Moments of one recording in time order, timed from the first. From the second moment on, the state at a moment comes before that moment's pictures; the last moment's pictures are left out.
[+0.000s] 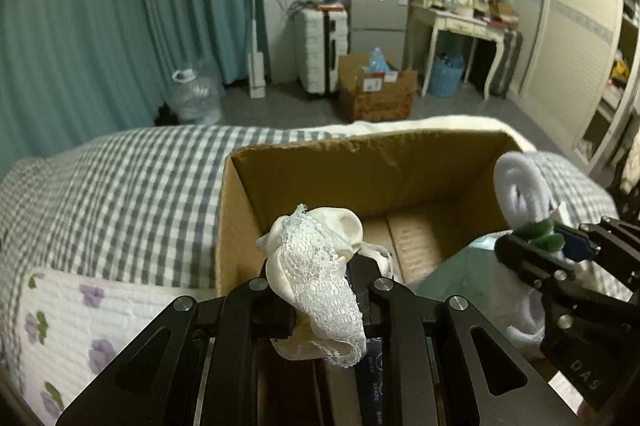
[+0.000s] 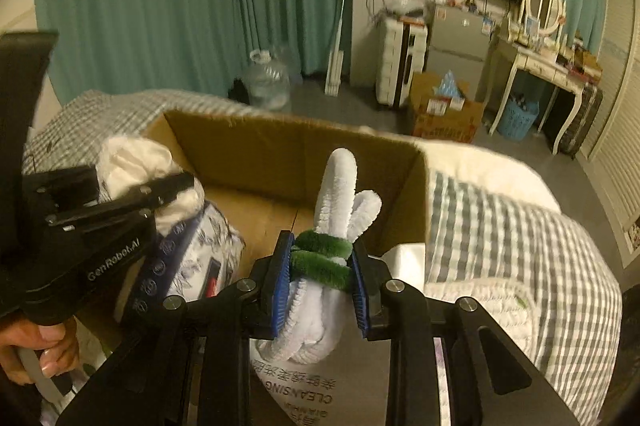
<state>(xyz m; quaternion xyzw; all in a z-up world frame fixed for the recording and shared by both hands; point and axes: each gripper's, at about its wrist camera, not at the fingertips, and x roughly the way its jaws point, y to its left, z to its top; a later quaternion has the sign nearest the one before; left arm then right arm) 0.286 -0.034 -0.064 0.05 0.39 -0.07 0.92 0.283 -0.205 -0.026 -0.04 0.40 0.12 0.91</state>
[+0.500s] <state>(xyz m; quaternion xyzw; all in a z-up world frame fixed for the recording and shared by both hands) 0.285 -0.035 -0.057 0.07 0.38 -0.06 0.92 0.276 -0.189 -0.031 -0.07 0.41 0.13 0.90</state>
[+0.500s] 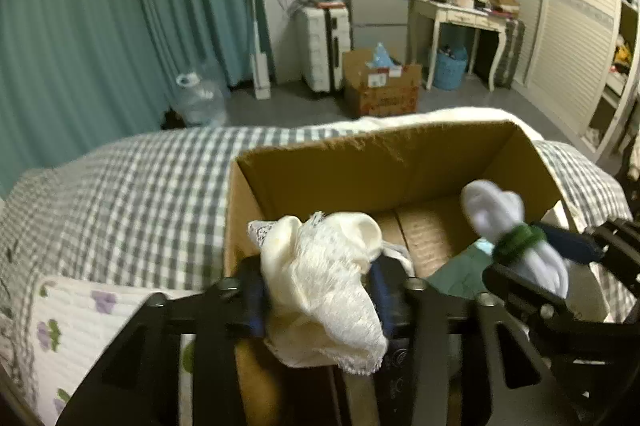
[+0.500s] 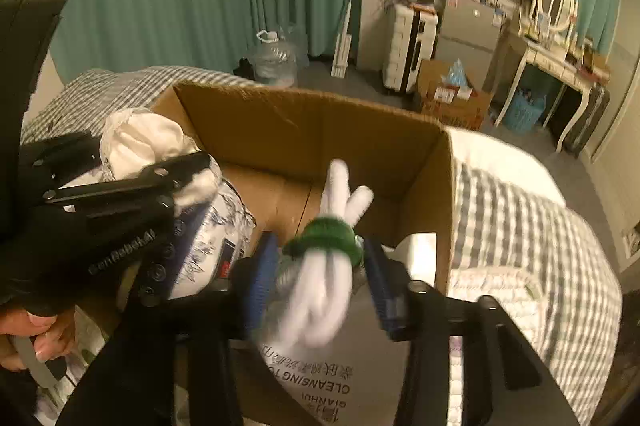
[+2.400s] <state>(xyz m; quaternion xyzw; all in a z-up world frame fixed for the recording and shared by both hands) 0.026 0.047 0.088 -0.01 0.16 -0.05 0.99 -0.033 -0.216 0.162 -0.06 0.17 0.07 0.98</state>
